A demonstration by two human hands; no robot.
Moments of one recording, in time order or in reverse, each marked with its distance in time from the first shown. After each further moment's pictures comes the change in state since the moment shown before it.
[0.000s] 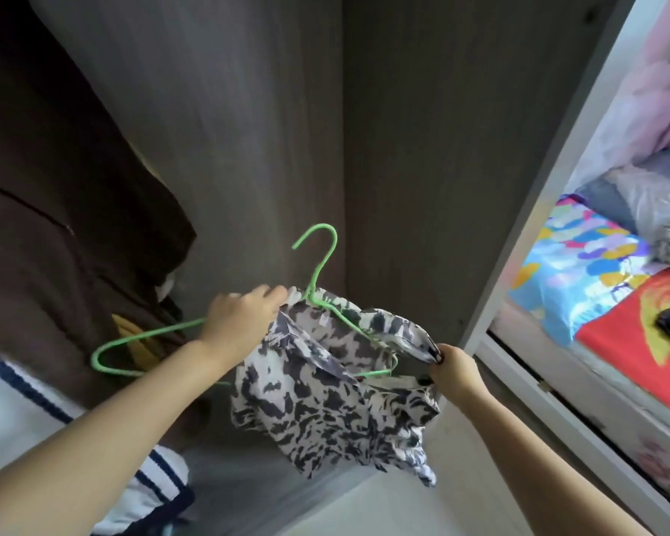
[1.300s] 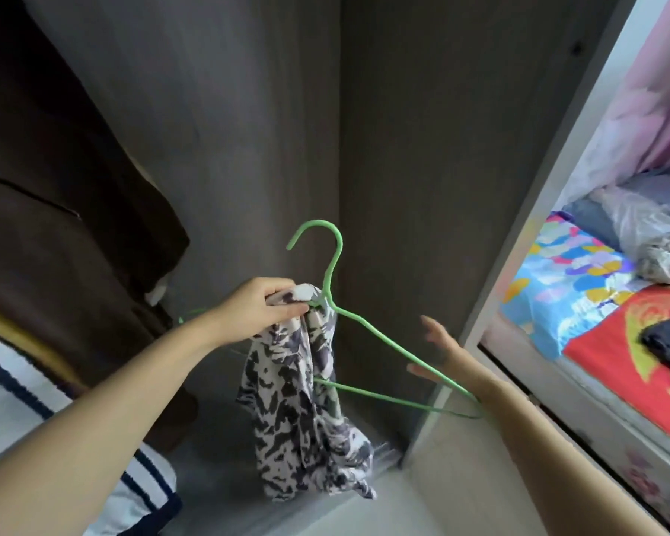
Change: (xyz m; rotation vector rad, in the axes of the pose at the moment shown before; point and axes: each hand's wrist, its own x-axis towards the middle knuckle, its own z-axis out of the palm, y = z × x) left_hand 0.036 0.003 -0.022 -1.021 -0.285 -0.187; right_hand 0.026 0.004 -0.029 0.148 -0.193 -0.178
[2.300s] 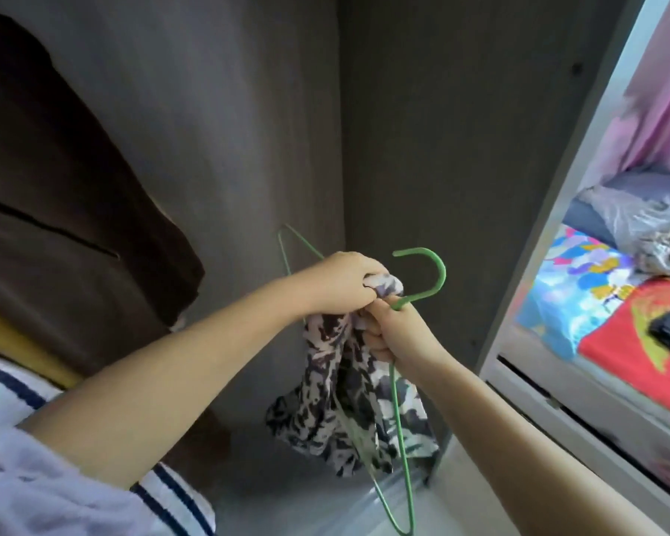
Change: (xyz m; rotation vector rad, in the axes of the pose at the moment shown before) left_hand 0.039 0.088 -0.012 0.598 -0.221 0.126; right_hand -0.044 -0.193 0.048 0.729 0.003 -0.126
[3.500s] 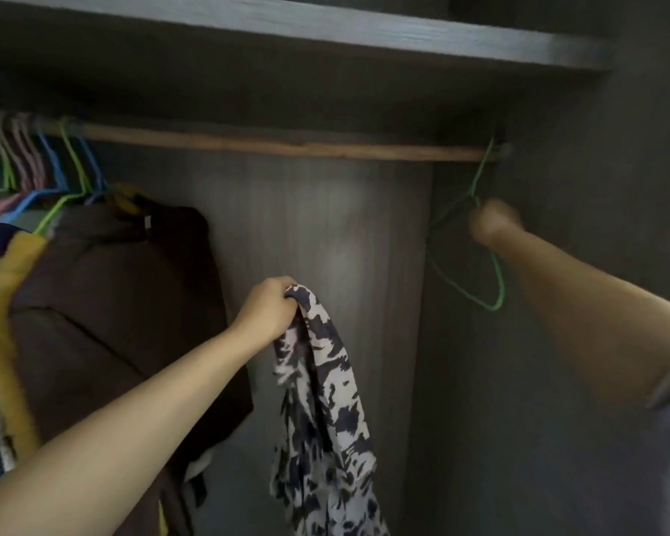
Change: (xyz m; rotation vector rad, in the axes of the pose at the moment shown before) left_hand 0.024 -0.076 -0.143 -0.177 1.003 -0.576; right_hand 0.251 -0.335 -0.106 -1.046 0.527 -0.562
